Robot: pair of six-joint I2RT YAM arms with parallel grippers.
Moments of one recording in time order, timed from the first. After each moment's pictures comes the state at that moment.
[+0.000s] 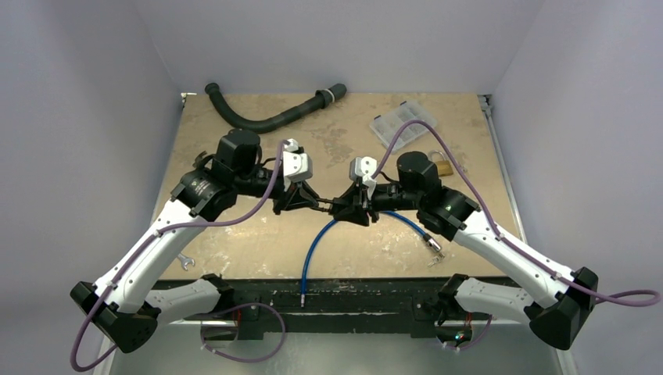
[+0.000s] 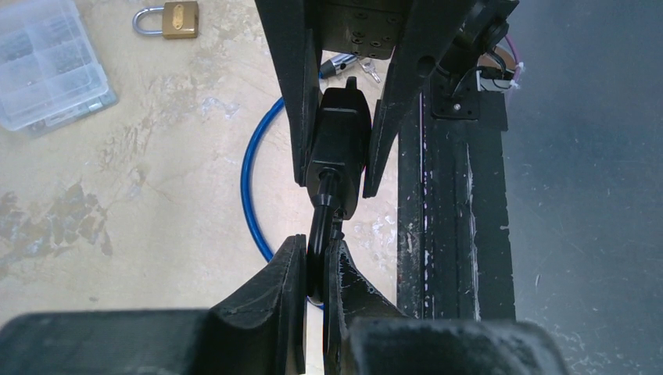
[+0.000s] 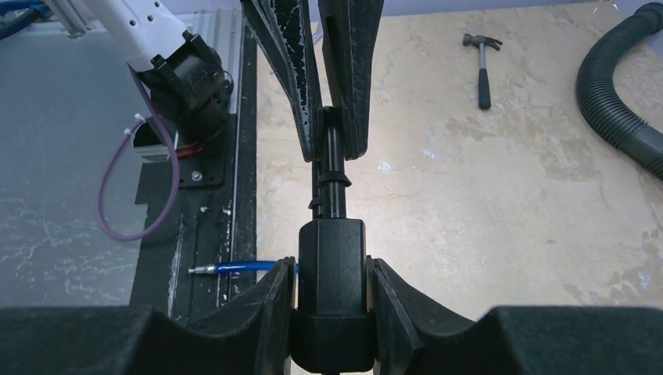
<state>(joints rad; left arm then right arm) -0.60 1.09 1.24 -0.70 0.79 0.38 0.78 1.06 0.99 -0.27 -0.65 -0.22</state>
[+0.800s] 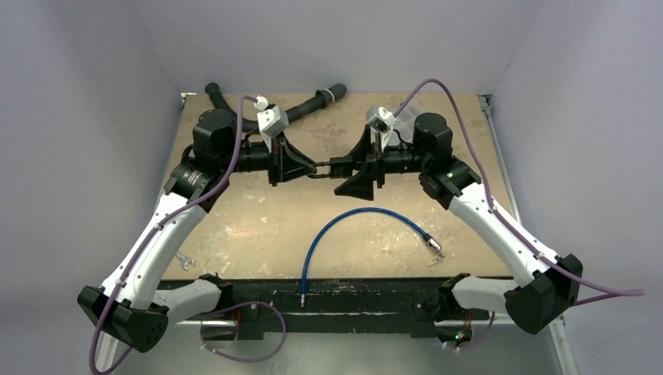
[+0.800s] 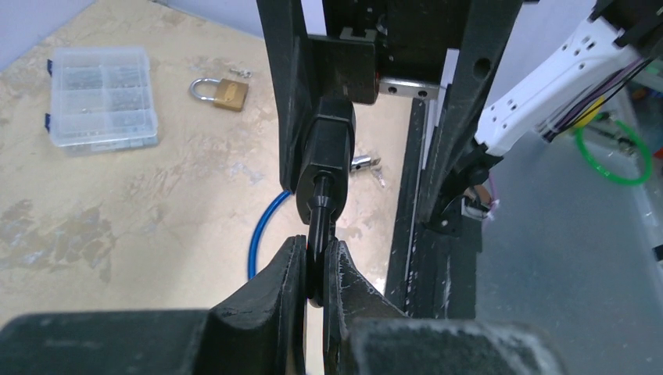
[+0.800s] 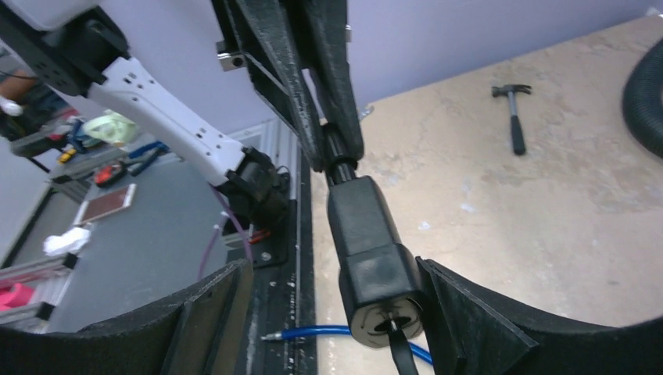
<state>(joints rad) -0.42 1.11 1.24 -0.37 0.91 -0.03 0.53 1.22 1.16 -0.12 -0.97 0.16</state>
